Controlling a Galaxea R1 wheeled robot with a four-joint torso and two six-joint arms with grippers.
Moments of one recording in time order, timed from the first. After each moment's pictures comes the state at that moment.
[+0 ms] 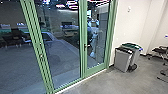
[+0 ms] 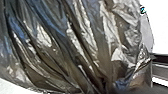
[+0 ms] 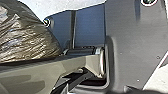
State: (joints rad) left arm 1.44 2.99 -2.75 -0.56 0.18 0.60; right arm -1.52 3.04 -2.62 -0.04 -0.05 0.05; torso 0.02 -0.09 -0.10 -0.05
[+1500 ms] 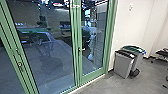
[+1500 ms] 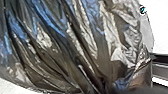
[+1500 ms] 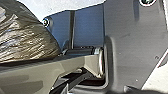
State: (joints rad) left arm 1.44 2.99 -2.75 -0.56 0.18 0.60; right arm -1.52 3.05 -2.63 -0.04 -0.05 0.05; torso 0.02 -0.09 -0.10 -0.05
